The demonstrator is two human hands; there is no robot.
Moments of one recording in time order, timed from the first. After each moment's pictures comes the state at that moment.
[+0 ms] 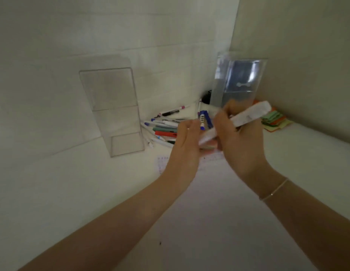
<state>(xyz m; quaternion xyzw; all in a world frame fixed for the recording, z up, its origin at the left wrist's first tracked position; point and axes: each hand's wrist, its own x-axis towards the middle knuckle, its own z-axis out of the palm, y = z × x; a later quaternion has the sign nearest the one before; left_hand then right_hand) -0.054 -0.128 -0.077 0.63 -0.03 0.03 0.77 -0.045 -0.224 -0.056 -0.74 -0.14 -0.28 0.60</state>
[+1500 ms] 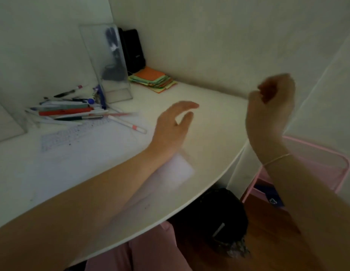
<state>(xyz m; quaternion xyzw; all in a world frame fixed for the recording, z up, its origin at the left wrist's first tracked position) -0.111 -0.346 -0.127 0.75 -0.30 0.11 0.58 -0.179 -0.502 -0.082 -0.72 0.17 -0.54 0.40</state>
